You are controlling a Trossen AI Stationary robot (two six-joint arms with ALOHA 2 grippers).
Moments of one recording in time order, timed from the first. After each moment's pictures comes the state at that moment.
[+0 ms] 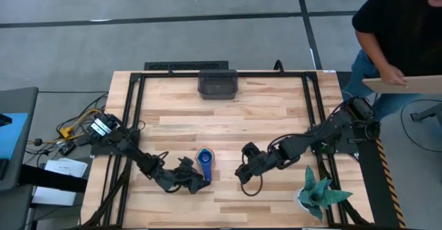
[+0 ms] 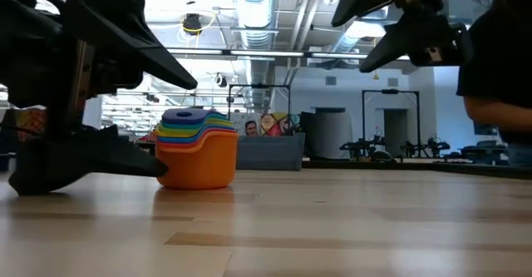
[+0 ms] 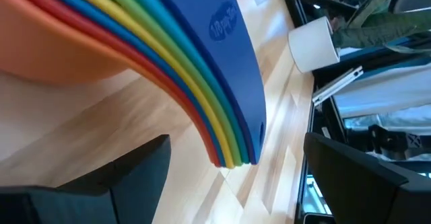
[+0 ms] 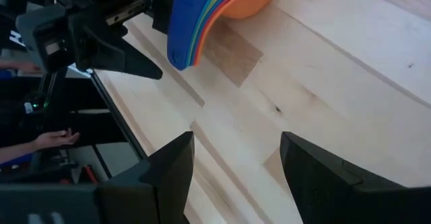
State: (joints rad) left arm -0.63 1.86 0.56 0.95 -0.62 -1.31; right arm 0.44 1.60 1.08 -0.29 0.16 1.36
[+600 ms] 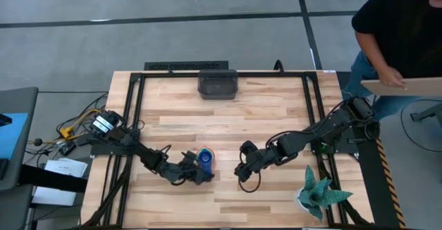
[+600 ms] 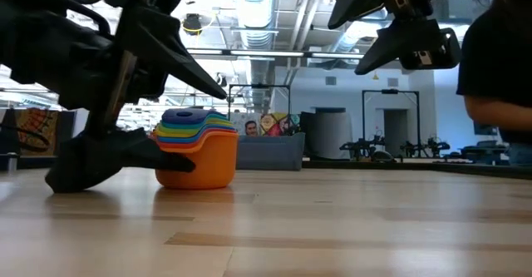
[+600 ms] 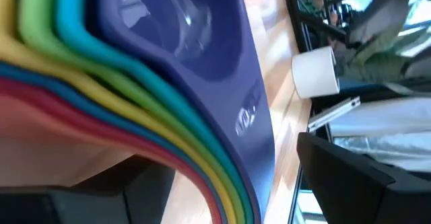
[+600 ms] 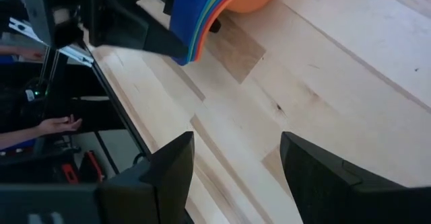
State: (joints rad) left arm -0.53 1.86 0.56 0.94 -0.56 -1.39; right arm 0.40 1.60 1.08 -0.29 0.07 1.31
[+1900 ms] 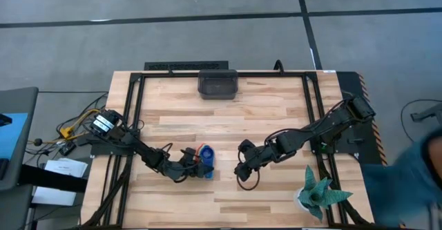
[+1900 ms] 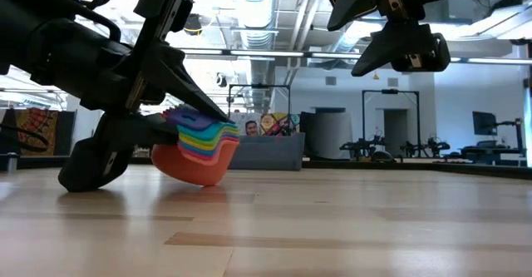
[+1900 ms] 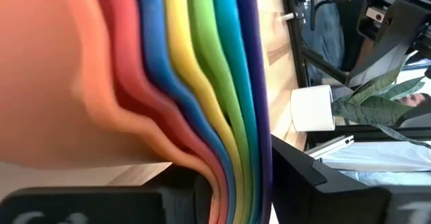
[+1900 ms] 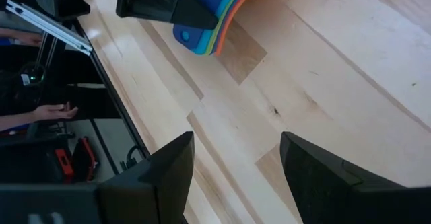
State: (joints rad) left arm -0.50 1.86 0.56 0.90 -0.62 -1.50; right arm 0.36 1.60 1.08 -0.29 0.02 1.23
